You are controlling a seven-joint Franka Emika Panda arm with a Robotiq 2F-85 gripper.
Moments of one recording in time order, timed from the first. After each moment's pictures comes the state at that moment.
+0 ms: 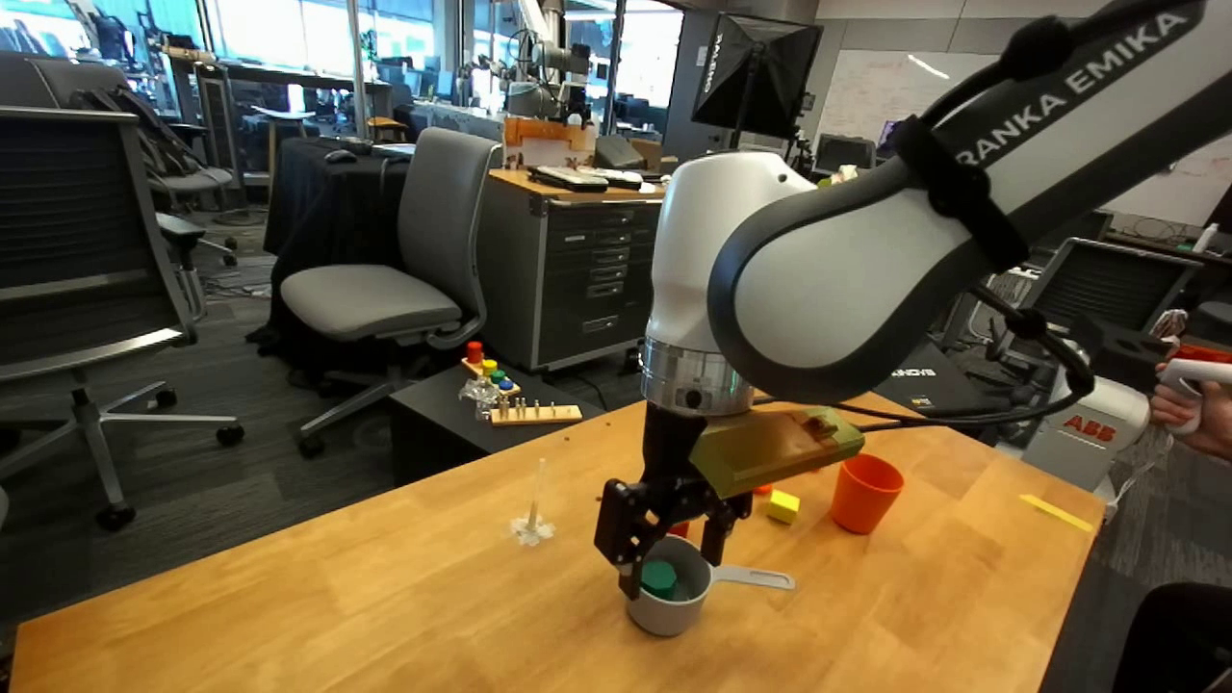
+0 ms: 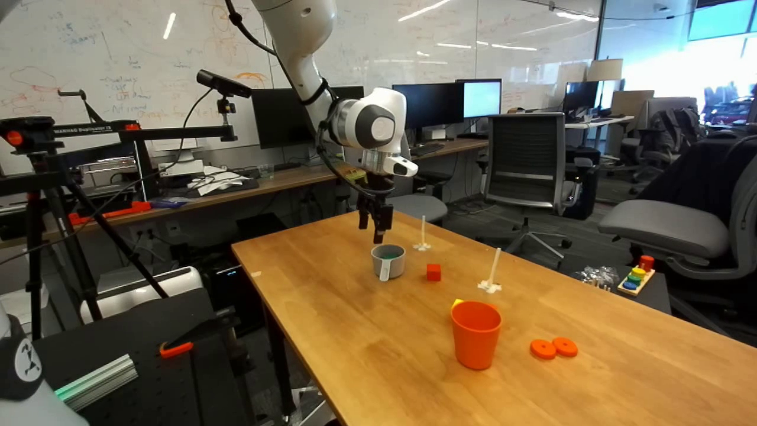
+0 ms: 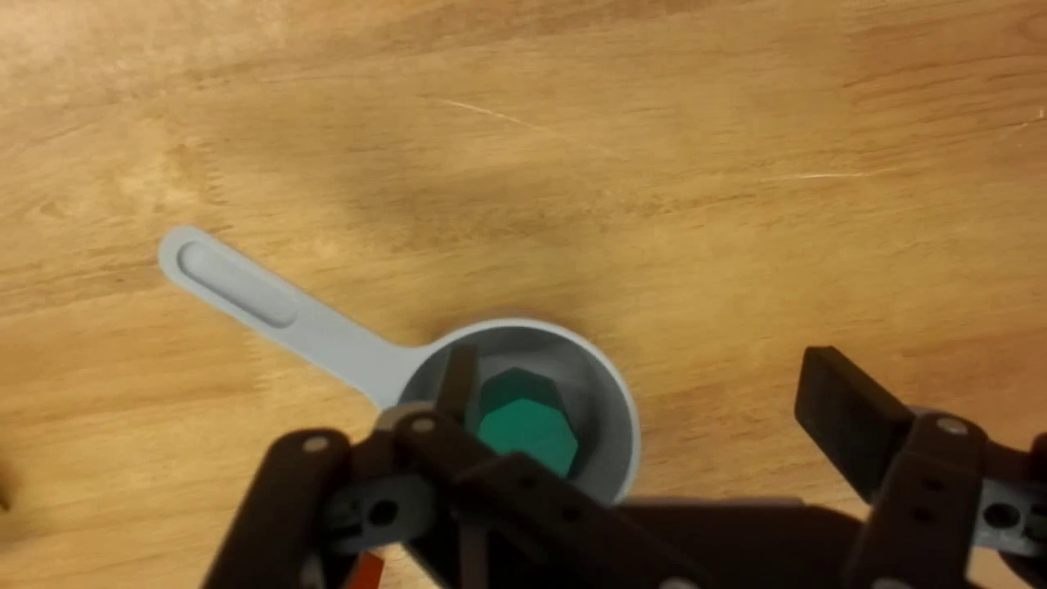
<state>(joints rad) 0.34 0.74 0.09 -1.72 0.08 2.34 0.46</state>
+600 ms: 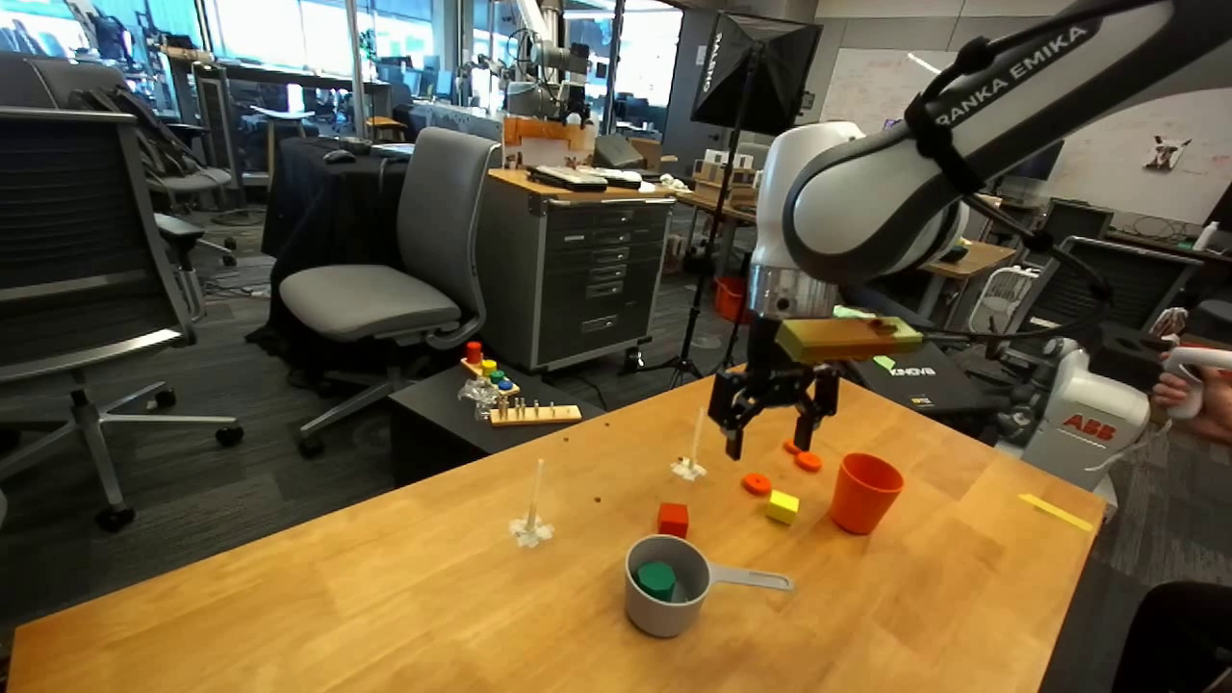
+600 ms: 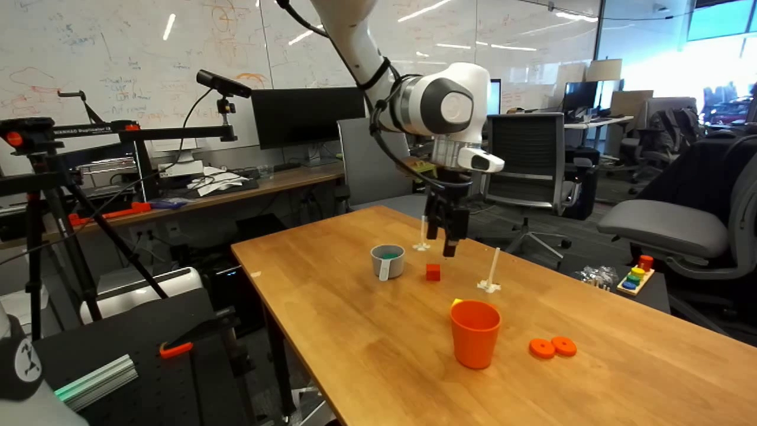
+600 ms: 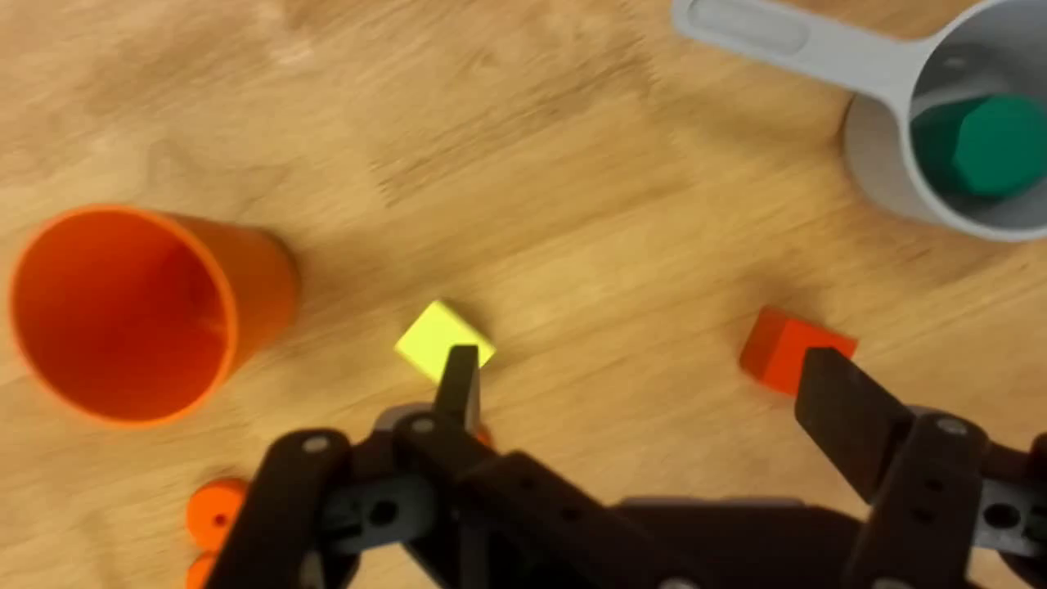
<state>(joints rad) 0.16 0.68 -0.05 -1.73 0.08 2.24 0.43</state>
